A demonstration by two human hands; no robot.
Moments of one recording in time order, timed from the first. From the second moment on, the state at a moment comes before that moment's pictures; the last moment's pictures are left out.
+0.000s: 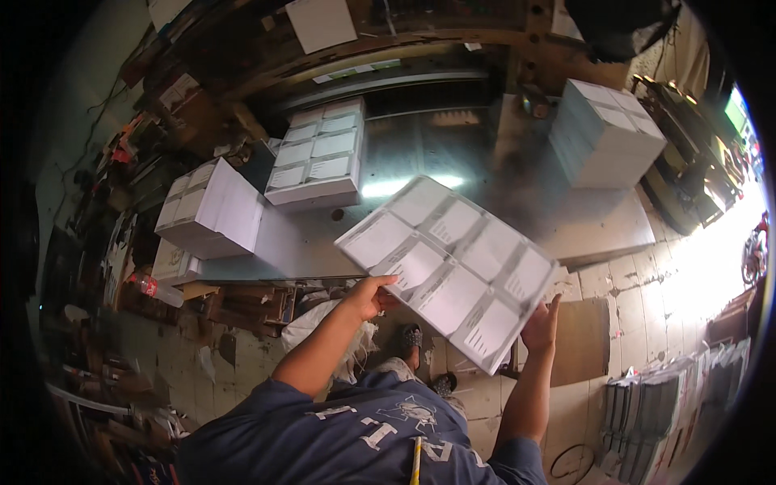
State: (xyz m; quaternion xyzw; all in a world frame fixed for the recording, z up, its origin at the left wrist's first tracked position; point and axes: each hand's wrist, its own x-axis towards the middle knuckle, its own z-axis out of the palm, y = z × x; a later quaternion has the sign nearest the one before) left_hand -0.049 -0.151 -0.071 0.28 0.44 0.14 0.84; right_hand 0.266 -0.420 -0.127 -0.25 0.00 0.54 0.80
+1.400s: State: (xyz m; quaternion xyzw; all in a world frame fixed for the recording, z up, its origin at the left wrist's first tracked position) left_hand -0.029 -0.224 -0.096 0.11 0.43 0.32 0.84; right_hand 0.058 -0.332 -0.107 -0.36 -0.01 0.49 0.79
